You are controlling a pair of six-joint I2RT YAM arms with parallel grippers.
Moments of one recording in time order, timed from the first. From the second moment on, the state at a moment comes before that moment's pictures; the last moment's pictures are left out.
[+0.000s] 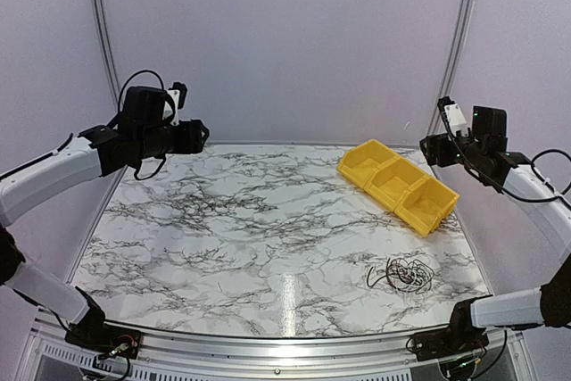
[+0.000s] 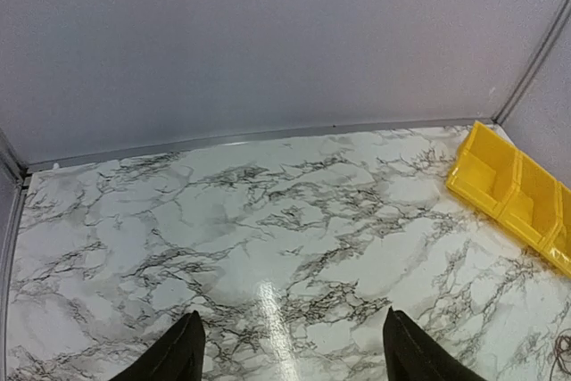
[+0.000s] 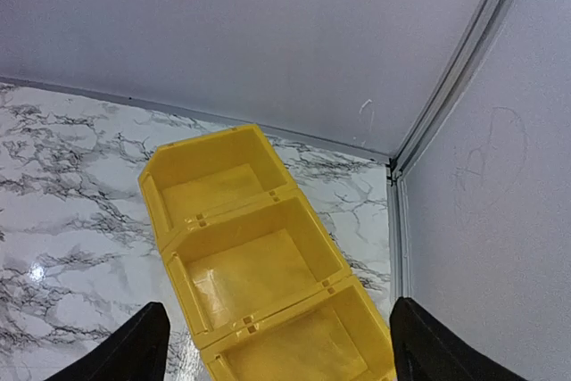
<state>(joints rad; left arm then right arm) -0.55 1.39 1.23 -0.29 -0.19 -0.25 0.04 1.15 1.02 -0.28 -0.06 -0.19</state>
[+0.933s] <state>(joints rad) -0.93 1.80 1.23 -0.26 0.11 -0.36 0.07 1.10 0.85 -1.04 -0.35 -1.12</state>
